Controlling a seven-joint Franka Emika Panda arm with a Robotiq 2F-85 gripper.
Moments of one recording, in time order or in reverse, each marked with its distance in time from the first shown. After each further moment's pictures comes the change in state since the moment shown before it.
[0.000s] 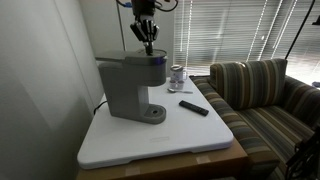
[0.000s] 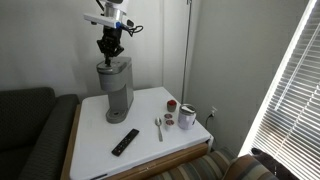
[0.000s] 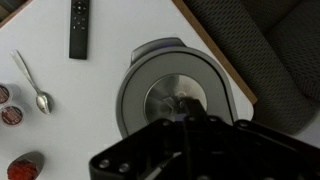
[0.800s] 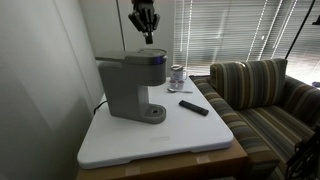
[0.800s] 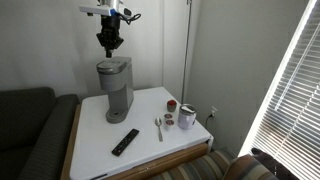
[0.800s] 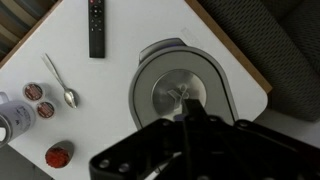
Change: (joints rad) arm 0.025 -0.039 -0.017 0.020 -0.065 -0.015 0.080
